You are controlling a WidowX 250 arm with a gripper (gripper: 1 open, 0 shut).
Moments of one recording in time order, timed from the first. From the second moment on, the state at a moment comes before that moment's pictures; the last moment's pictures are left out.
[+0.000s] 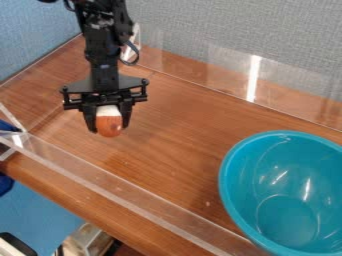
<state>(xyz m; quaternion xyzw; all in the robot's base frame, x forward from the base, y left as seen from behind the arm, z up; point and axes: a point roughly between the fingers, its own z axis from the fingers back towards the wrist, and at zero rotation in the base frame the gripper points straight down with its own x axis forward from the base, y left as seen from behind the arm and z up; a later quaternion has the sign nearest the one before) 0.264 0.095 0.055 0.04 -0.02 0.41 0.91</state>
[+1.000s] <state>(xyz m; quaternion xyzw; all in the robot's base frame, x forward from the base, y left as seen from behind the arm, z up) 0.282 0.109 0.036 0.06 0.01 0.51 0.86</state>
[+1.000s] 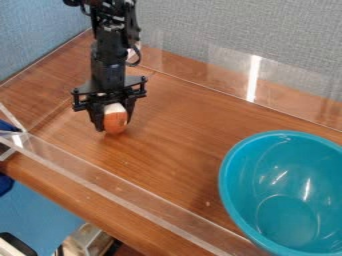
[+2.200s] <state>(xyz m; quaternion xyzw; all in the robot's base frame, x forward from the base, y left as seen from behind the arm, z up) 0.275 0.105 0.024 0.09 0.03 0.53 0.84</state>
